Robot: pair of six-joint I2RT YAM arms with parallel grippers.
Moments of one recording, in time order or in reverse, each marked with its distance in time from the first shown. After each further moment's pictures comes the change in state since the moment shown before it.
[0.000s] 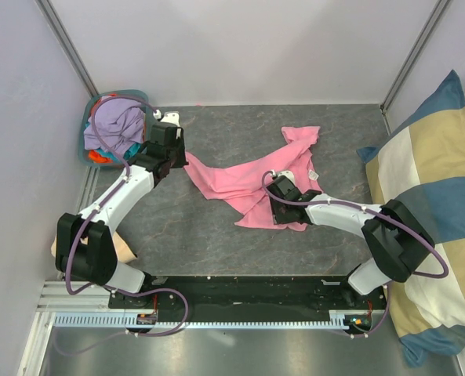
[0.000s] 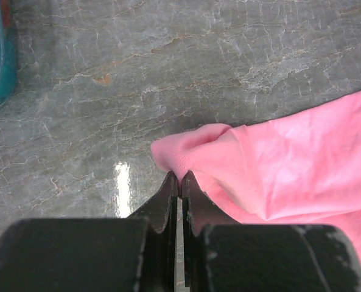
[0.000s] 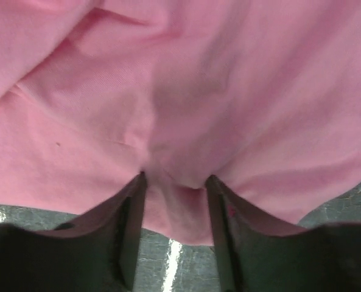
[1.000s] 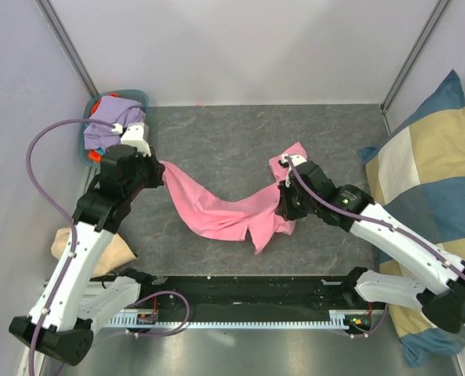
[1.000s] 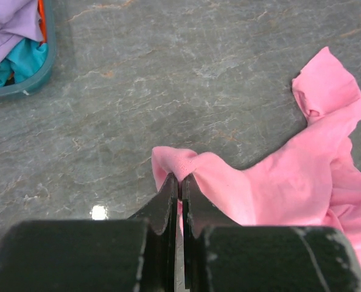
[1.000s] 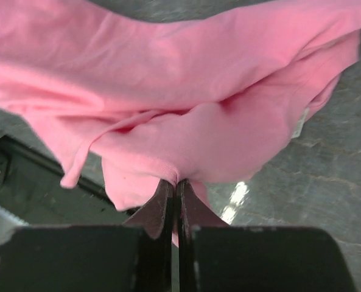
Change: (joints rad) left arm 0.000 -0.576 -0.047 -0.318 0.087 -0.004; right arm 0.067 -0.457 0.228 -0.401 -0.254 0.002
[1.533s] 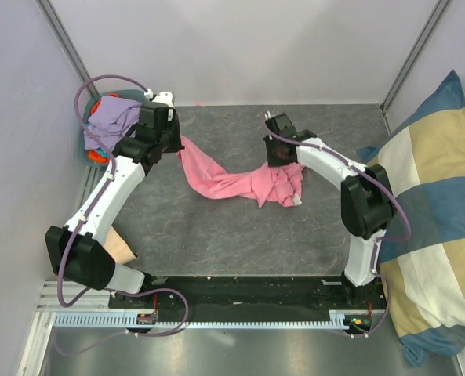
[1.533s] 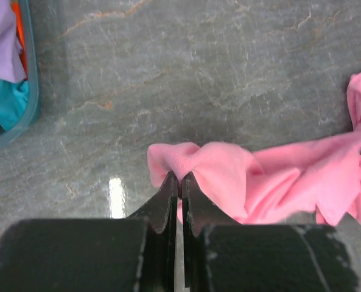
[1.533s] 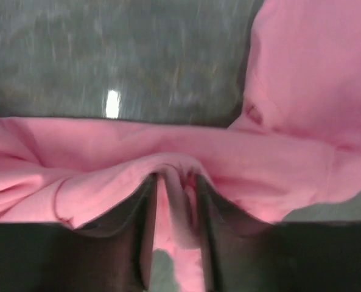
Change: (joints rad) left arm 0.002 0.534 0.291 0.097 -0.056 0.008; right arm -0.290 0.816 0.472 0.176 0.125 -0.164
